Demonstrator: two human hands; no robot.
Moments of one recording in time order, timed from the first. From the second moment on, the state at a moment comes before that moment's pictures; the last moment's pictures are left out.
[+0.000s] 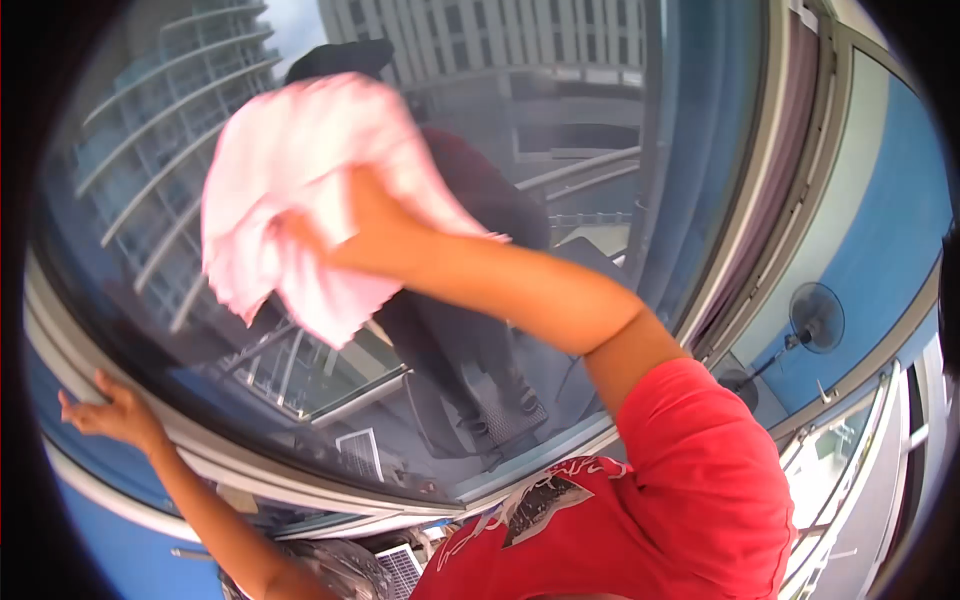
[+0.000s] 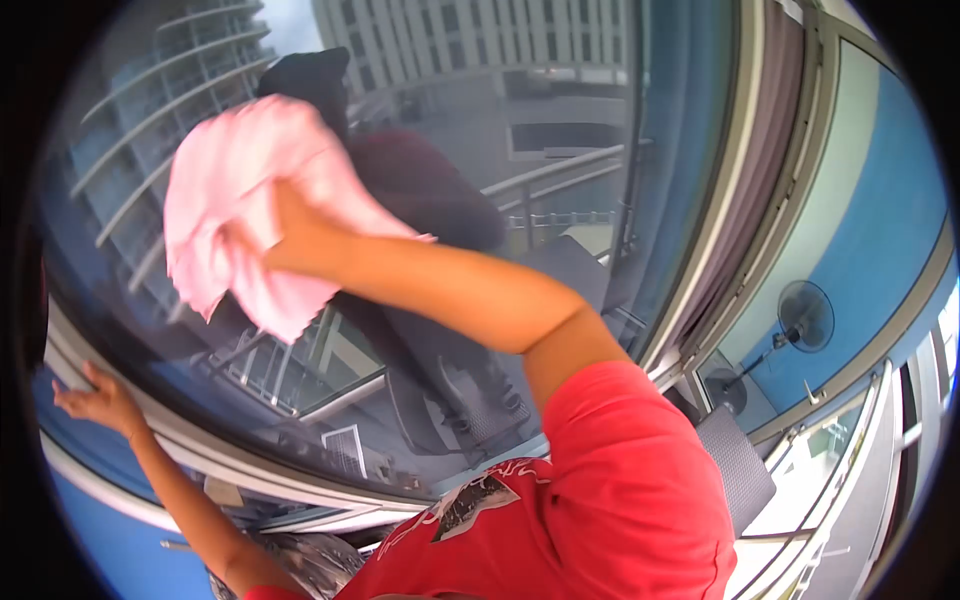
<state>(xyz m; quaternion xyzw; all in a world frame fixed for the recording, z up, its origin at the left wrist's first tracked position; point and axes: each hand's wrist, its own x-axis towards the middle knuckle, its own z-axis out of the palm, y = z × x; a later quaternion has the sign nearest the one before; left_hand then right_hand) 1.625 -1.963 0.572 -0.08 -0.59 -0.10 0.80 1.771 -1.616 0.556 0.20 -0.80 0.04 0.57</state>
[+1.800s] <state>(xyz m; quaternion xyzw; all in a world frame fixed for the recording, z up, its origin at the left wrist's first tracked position) 1.562 -2.016 0.560 -0.09 -0.58 -0.02 0.81 1.986 -1.307 0.431 -0.11 -0.55 0.28 0.78</state>
